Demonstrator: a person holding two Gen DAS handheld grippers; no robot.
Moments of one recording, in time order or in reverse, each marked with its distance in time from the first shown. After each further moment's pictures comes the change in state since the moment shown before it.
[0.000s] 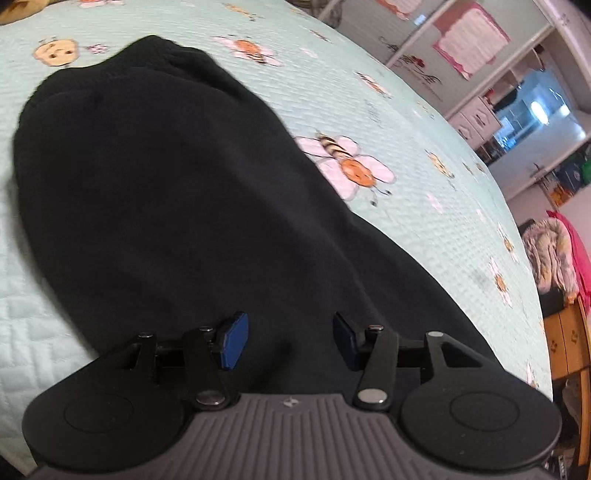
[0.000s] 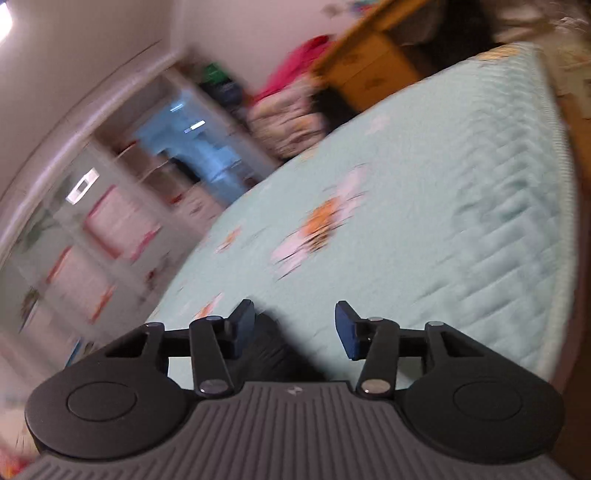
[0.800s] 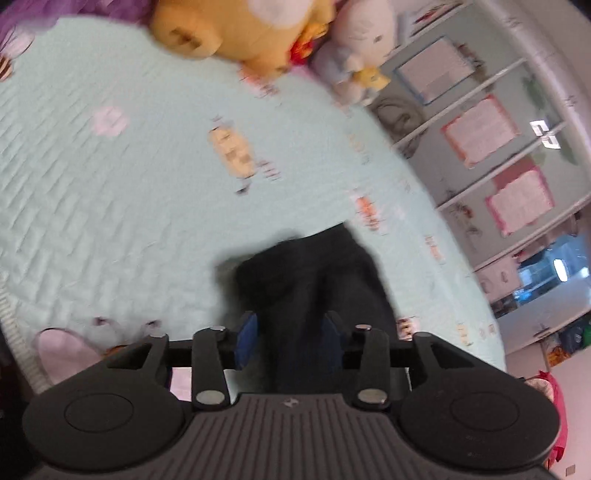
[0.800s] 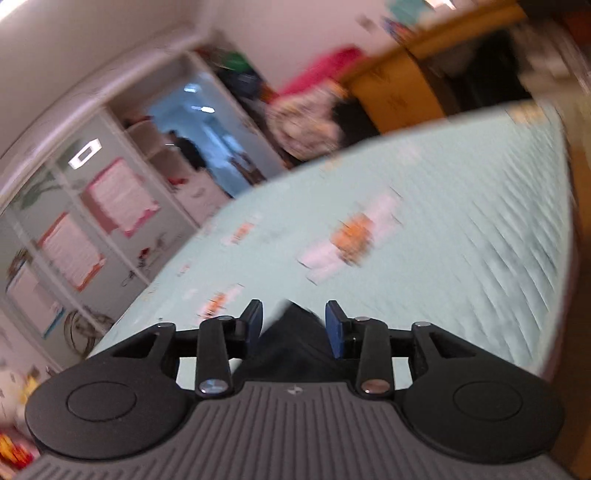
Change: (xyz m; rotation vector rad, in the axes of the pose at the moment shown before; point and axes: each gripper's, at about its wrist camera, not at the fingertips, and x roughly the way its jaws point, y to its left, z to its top) left arm -0.134 0.142 0.060 -0.335 -0.336 0.017; right arm -0.038 0.090 0.003 -0.130 -0.015 -0.058
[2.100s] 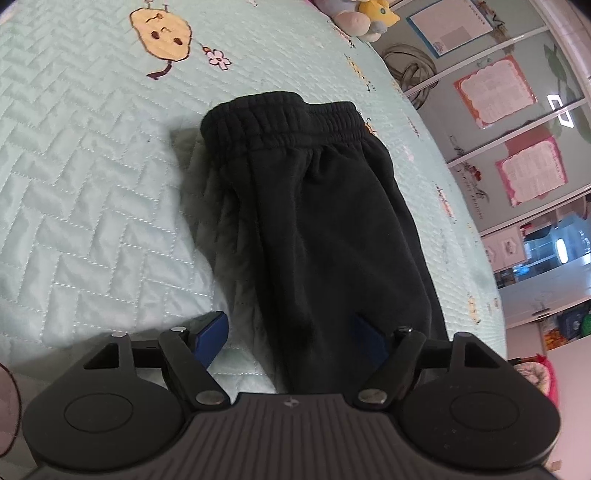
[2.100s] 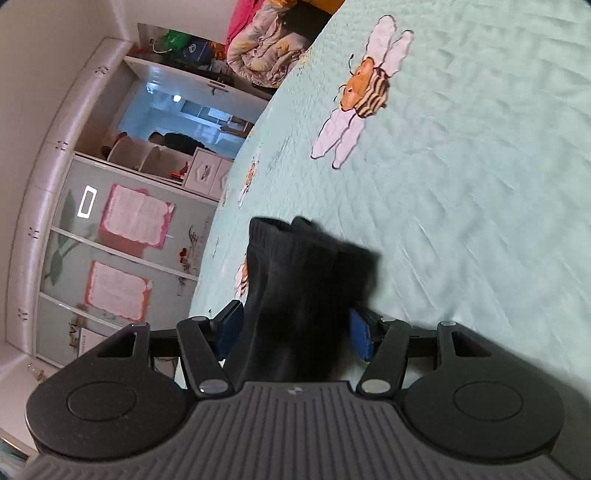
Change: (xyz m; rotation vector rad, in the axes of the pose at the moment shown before) left arm 0.173 -0.031 -0.012 -0.050 0.185 0.023; right arm 0.130 -0.033 -0.062 0.502 0.217 0.123
